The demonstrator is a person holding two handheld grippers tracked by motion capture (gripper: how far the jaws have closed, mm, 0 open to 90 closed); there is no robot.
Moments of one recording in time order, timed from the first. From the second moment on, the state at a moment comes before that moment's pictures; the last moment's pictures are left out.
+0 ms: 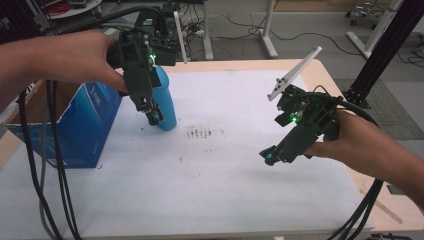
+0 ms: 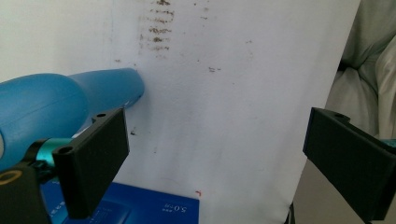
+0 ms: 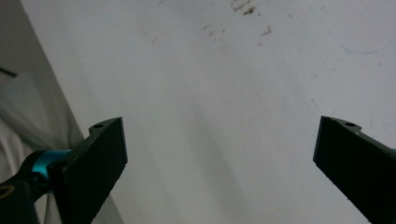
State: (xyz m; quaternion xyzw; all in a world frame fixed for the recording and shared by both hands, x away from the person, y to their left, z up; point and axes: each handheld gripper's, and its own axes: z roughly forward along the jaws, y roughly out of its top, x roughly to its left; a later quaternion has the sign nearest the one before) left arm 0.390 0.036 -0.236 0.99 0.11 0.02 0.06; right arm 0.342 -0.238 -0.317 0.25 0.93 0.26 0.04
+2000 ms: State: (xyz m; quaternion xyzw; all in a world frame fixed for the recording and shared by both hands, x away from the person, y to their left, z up) left arm 0.376 0.063 -0.244 0.99 0.12 0.00 0.04; right arm 0.347 -0.185 -0.374 0.32 0.76 0.53 0.21
